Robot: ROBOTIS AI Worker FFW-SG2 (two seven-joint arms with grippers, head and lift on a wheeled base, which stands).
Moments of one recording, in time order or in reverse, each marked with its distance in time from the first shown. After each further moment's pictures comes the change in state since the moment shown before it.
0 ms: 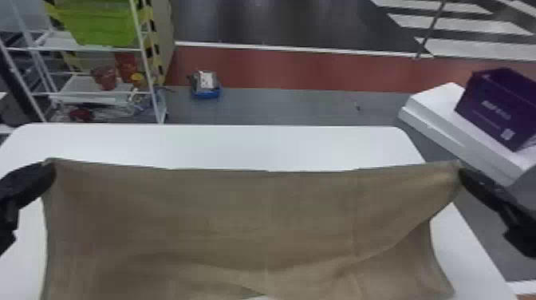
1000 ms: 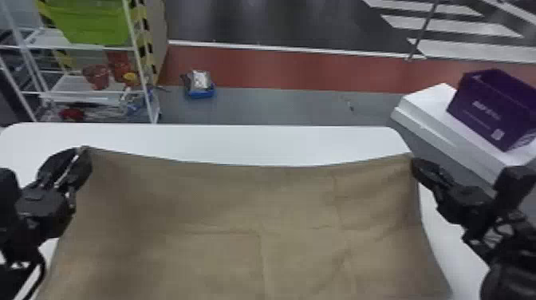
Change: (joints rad) left arm -0.137 0.000 -0.166 0.454 -0.180 -0.506 0.137; right arm -0.210 -0.096 0.190 0.514 0.206 -0.435 -0.174
